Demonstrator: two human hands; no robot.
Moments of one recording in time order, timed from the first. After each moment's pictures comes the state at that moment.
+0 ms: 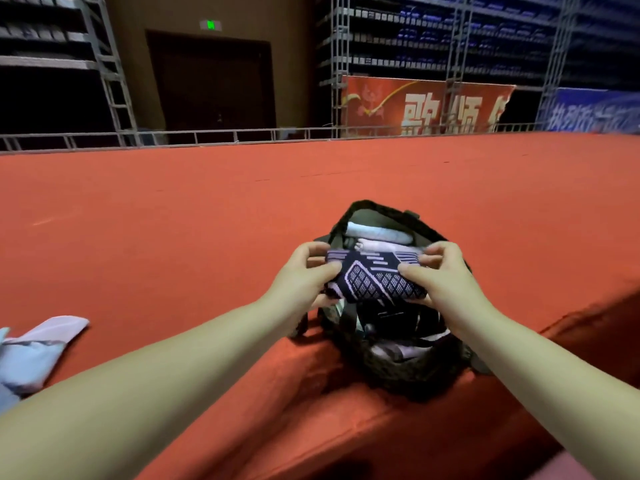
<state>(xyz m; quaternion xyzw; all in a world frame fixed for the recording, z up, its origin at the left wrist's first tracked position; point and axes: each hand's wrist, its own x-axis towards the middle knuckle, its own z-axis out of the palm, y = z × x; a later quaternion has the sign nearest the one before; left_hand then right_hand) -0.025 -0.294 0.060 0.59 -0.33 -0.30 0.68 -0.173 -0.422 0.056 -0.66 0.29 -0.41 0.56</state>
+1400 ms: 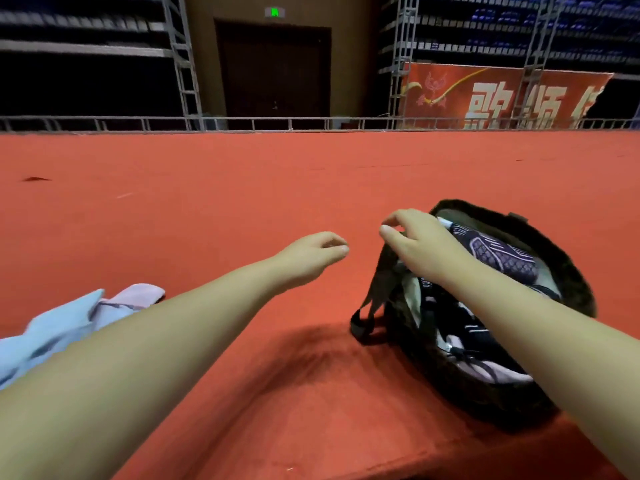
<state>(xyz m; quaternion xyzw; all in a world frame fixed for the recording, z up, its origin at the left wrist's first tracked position) 0.082 -0.274 0.060 0.78 -0.46 -0.17 0.40 -0.047 -0.434 0.075 -0.94 0.15 -0.28 0.12</state>
